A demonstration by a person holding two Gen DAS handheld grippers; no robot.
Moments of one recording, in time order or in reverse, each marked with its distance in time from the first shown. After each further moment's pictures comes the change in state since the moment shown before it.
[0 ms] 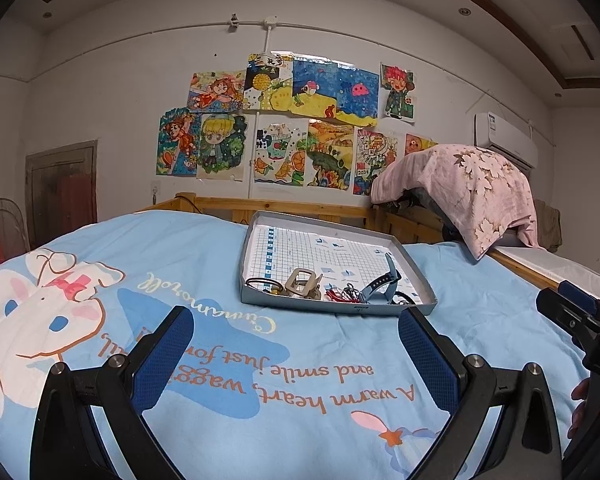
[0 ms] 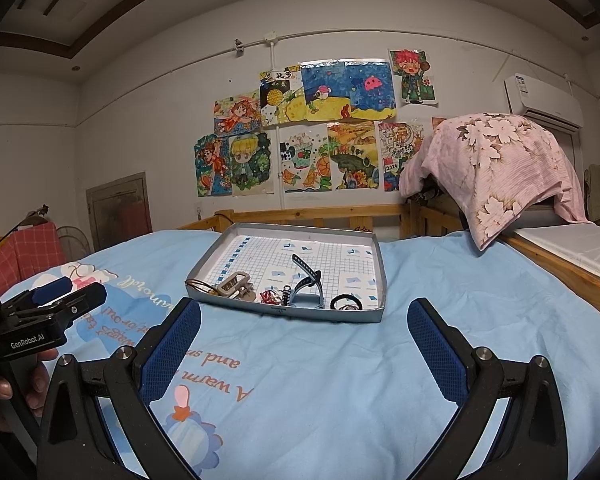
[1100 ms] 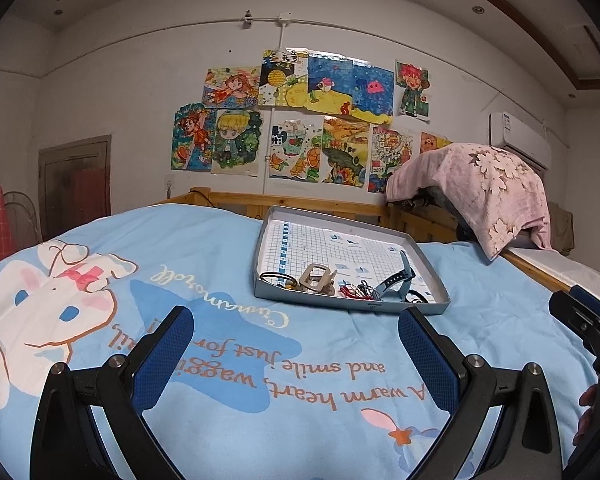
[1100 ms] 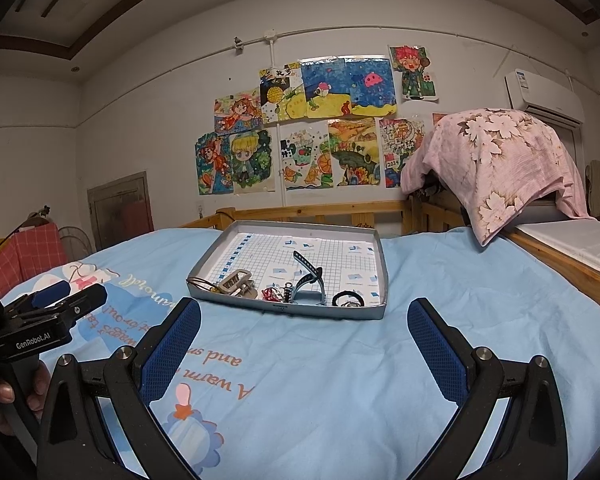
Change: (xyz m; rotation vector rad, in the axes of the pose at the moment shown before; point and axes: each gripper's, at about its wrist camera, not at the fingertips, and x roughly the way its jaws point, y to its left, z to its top) left arm 0.001 0.014 -0.005 -0.011 0.015 0.047; right arm 0.000 -0.001 -0.003 0.006 0.008 0.007
